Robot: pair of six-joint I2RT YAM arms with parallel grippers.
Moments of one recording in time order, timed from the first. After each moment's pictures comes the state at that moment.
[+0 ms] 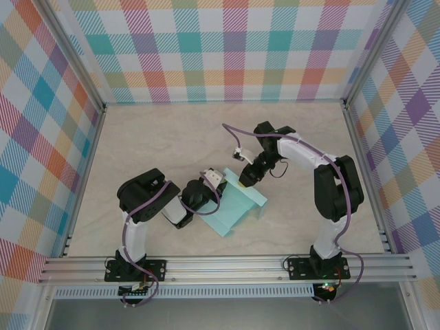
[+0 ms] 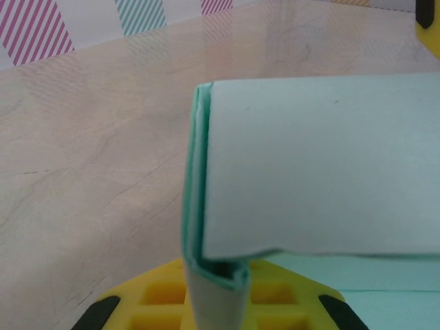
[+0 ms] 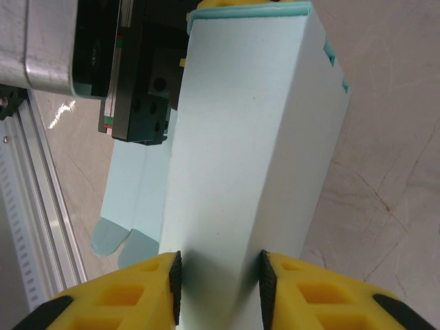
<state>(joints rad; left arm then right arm) -0.74 2.02 0.51 1.27 -0.06 0.05 0.46 1.85 1.40 -1.03 -0.65 -0.55</state>
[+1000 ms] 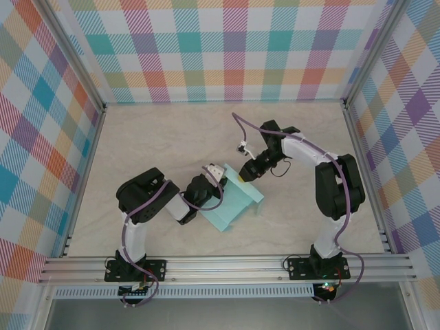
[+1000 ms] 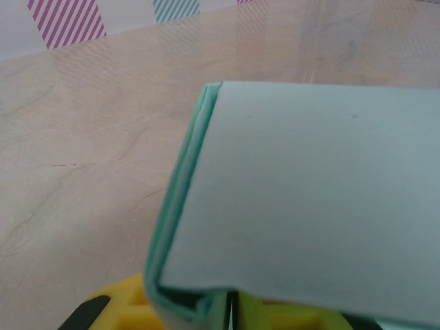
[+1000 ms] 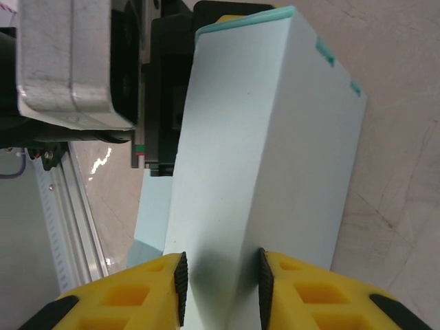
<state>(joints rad) -0.75 2.01 0.59 1.14 -0.16 0.00 0.41 1.86 1.37 -0.97 -0.80 -0.43</state>
